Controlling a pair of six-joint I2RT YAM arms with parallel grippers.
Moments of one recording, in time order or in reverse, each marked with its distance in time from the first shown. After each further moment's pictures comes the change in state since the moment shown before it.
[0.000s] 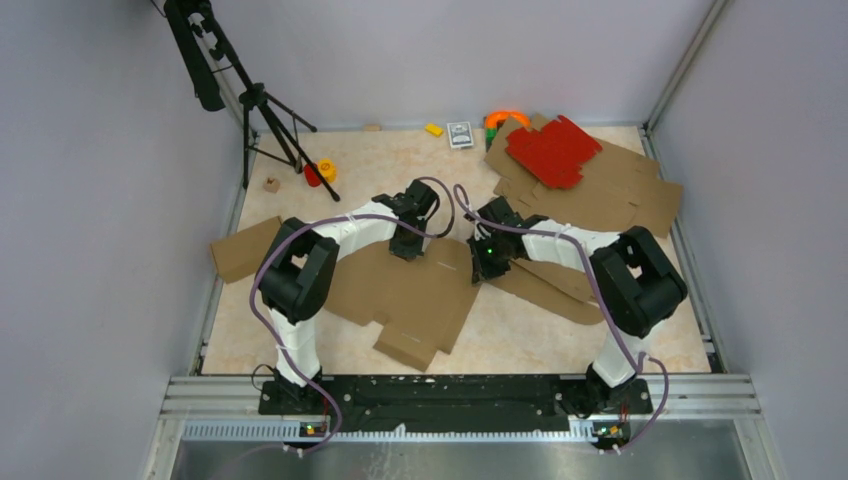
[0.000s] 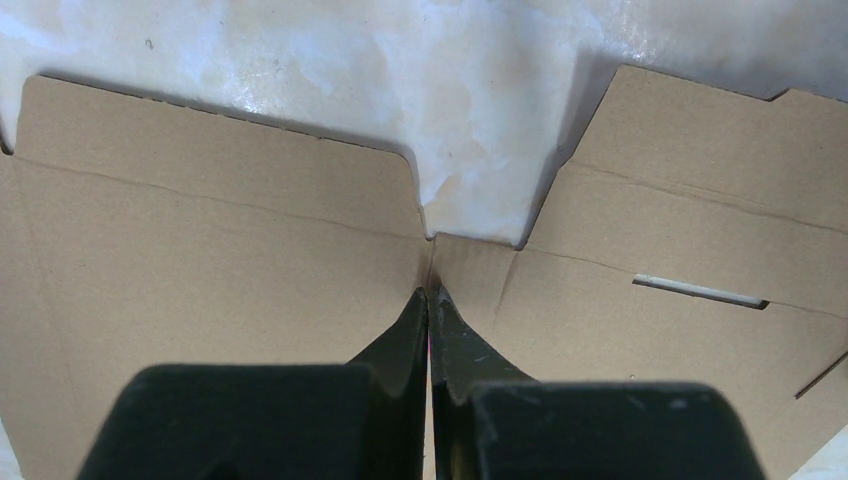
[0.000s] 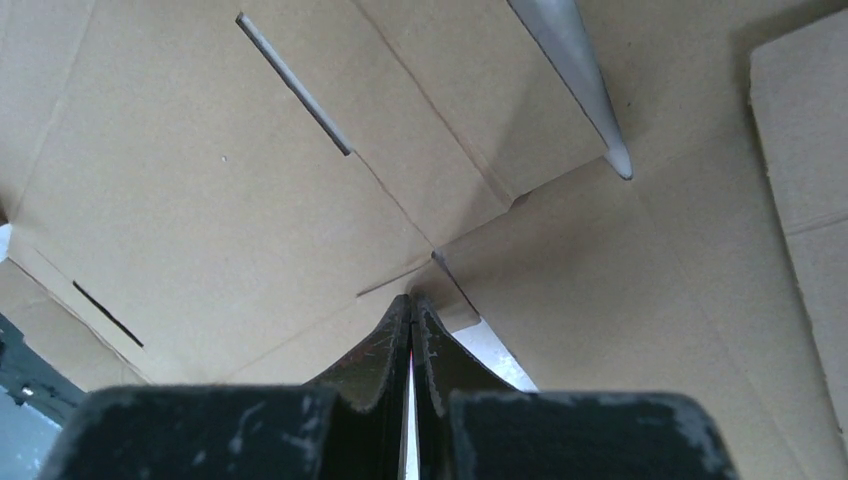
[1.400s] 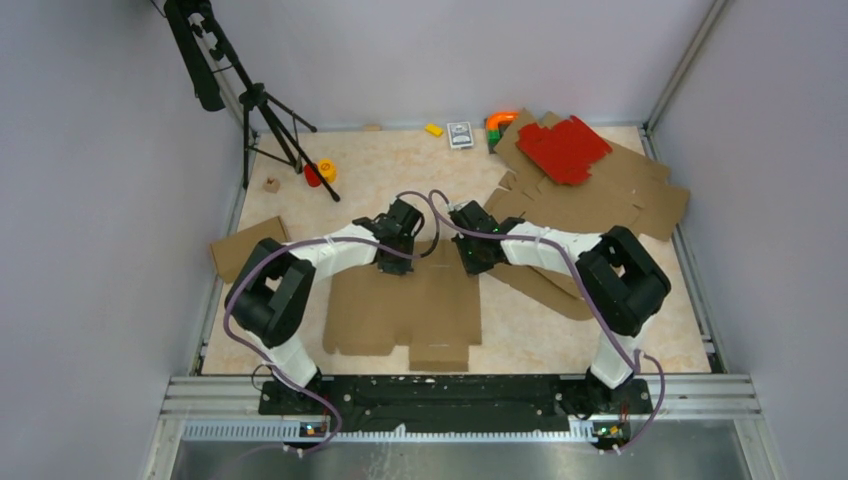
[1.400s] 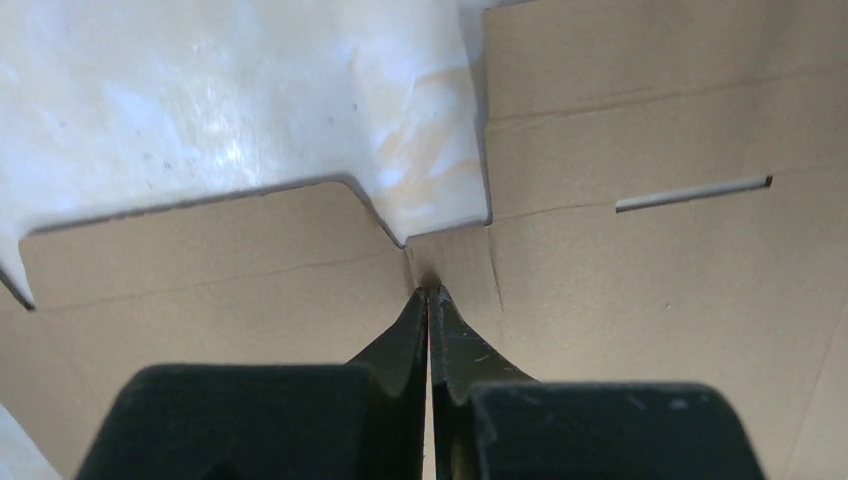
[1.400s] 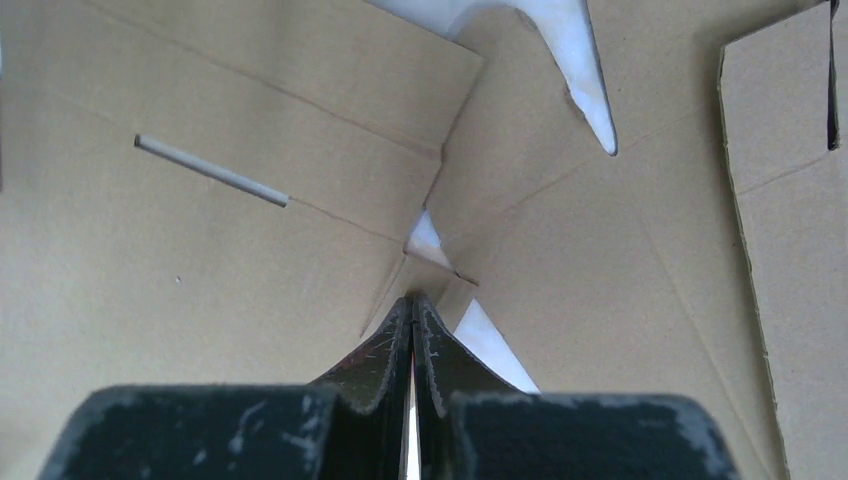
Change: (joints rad) left arm 0.001 -0.192 -0.264 0.148 0.023 -0.060; right arm 0.132 0.057 0.094 -0.015 0.375 0.013
